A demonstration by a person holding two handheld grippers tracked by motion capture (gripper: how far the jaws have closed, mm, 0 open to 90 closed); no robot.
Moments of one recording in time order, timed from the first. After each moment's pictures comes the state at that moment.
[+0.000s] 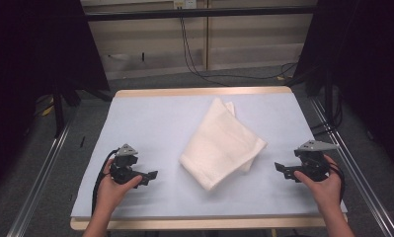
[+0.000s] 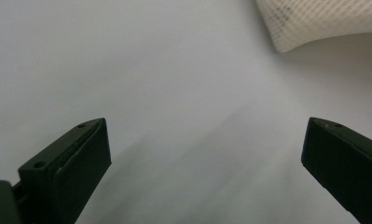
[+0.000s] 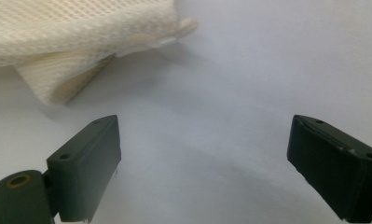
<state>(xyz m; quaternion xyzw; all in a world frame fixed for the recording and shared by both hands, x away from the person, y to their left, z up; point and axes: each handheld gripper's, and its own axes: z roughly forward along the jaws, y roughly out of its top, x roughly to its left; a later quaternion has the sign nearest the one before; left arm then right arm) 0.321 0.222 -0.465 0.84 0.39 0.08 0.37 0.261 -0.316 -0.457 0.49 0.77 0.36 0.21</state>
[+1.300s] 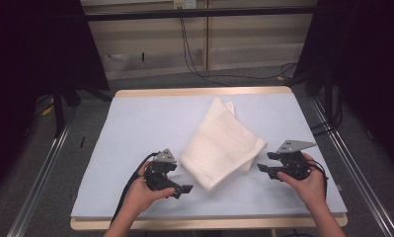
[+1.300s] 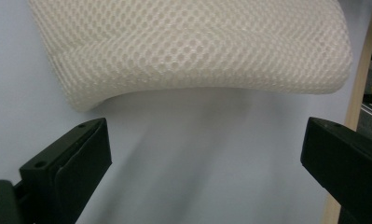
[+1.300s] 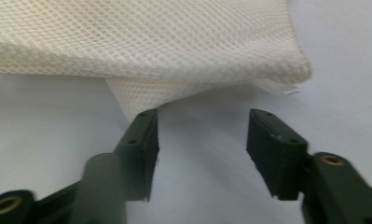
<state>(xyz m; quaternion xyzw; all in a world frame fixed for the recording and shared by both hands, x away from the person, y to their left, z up) 0.293 0.130 -0.450 0.88 0.26 -0.01 0.39 0.271 -0.267 -0.452 0.40 0.82 0.37 0.17</state>
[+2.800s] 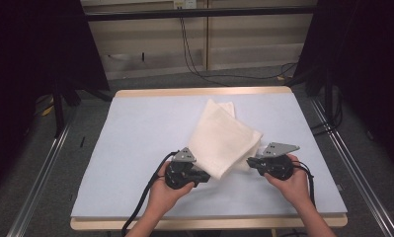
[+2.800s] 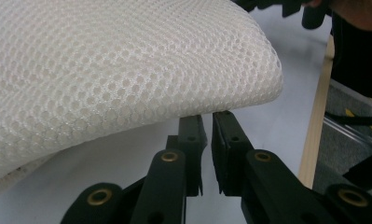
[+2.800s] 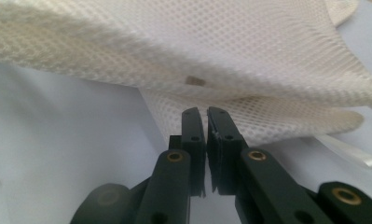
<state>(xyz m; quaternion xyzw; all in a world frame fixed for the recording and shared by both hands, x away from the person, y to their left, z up) 0.286 0.081 -0.436 0.86 0.25 -0.02 0.44 0.272 -0.229 -0.456 0.35 0.83 0.39 0.19</state>
